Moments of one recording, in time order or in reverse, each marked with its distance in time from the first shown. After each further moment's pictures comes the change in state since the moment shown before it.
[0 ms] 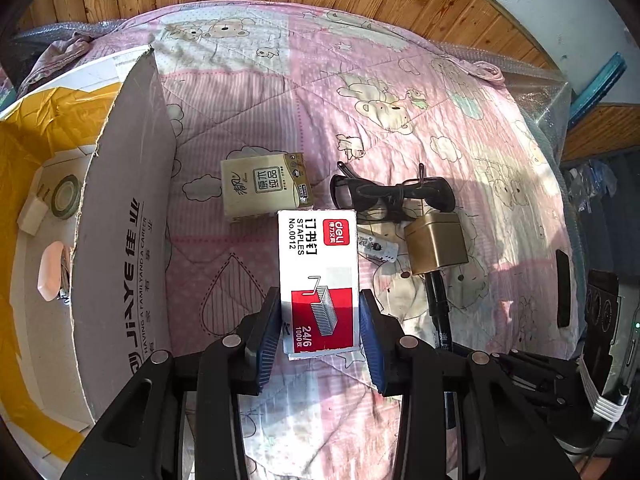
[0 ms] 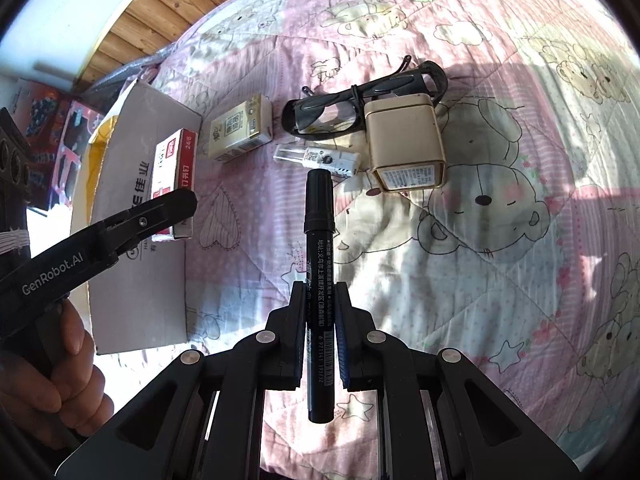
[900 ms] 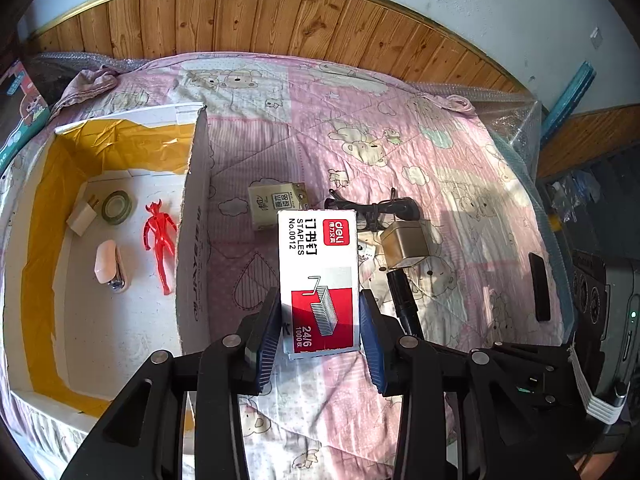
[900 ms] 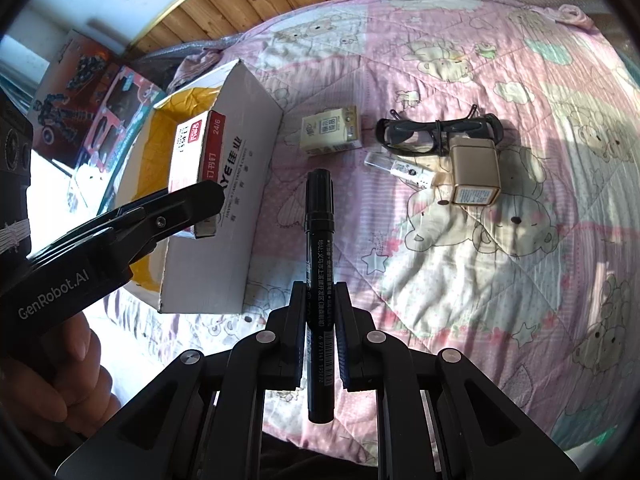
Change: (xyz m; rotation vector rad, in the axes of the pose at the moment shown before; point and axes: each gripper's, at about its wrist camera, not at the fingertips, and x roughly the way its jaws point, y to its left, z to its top) left arm -0.092 0.007 -0.037 0.019 -0.143 -0.020; right arm -0.041 0.078 -0.024 -0.170 -0.047 0.018
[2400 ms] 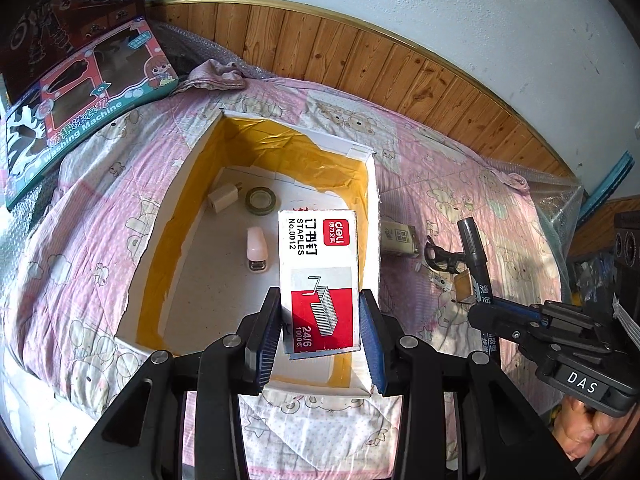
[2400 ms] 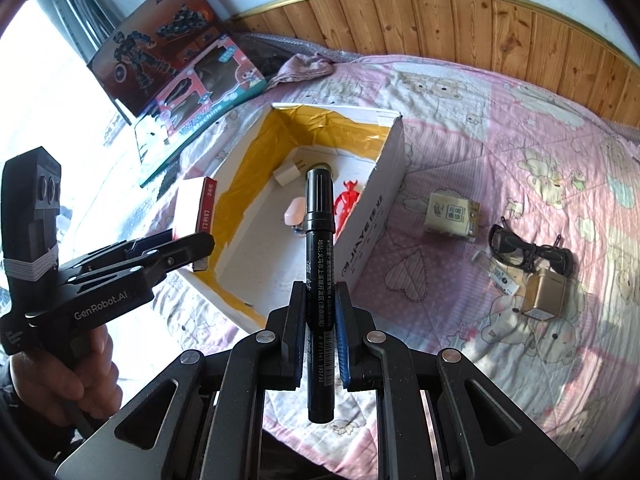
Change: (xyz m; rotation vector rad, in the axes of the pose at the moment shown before) left arm -0.104 0.124 -0.035 -0.240 -0.147 0.131; right arm -0.017 0.132 0.034 -0.335 -0.048 0.071
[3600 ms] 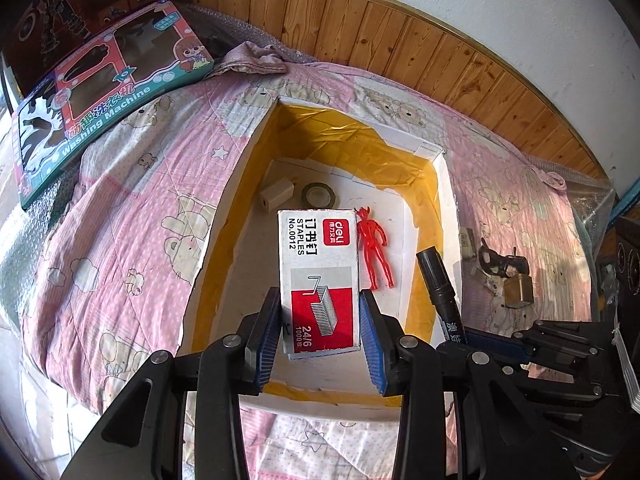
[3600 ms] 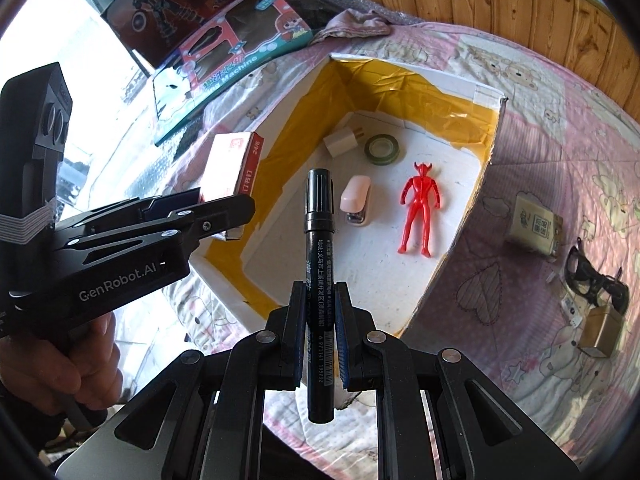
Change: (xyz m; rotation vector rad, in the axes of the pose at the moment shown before) left arm 0.029 0.052 0.023 -0.022 0.069 0.092; right arm 0.088 0.049 0.018 -0.093 0.146 0.069
